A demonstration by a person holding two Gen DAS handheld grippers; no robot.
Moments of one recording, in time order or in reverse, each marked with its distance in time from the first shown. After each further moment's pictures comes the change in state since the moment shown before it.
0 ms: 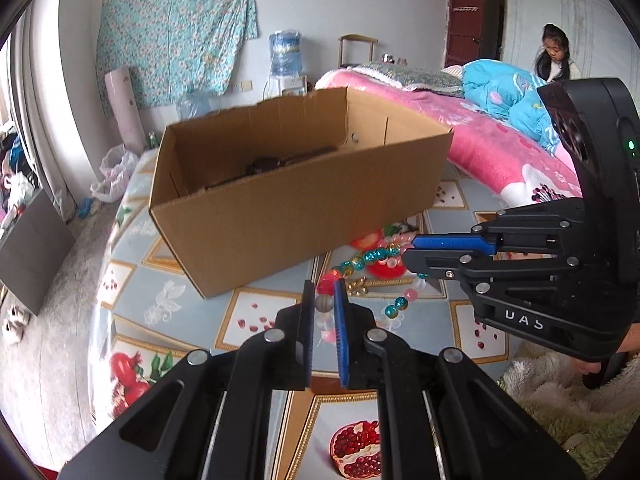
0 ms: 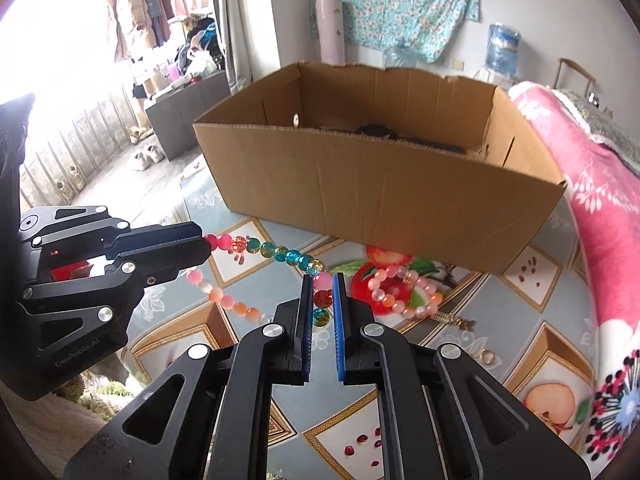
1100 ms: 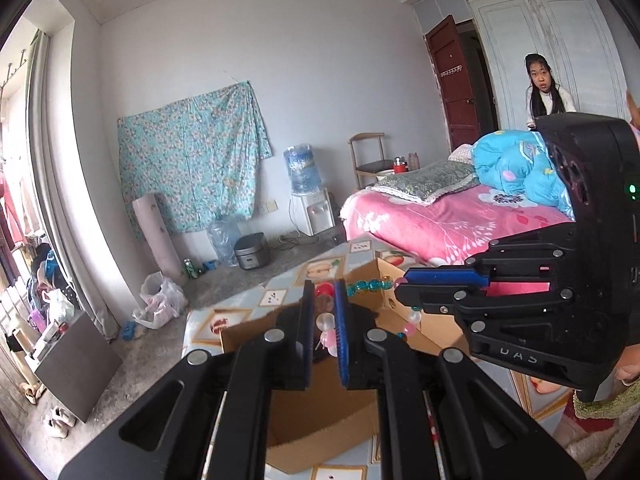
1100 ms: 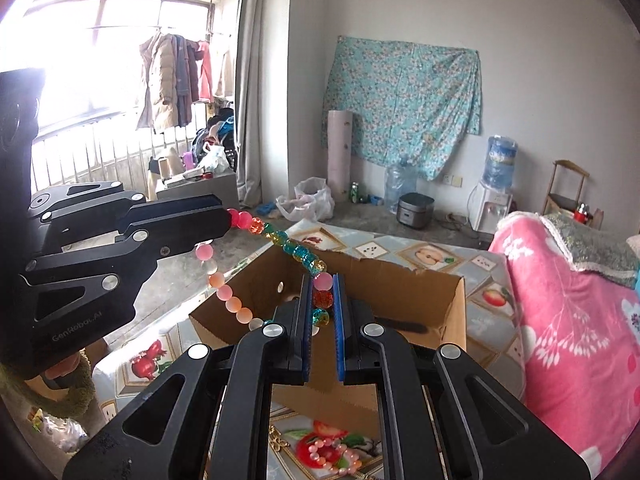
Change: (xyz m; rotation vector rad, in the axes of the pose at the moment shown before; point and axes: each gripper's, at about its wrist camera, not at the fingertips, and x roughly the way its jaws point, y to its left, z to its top) left arm -0.055 0.006 0.137 0.158 -0.377 0.153; right arm -0.051 -0.044 0.108 -0.110 -0.386 0.016
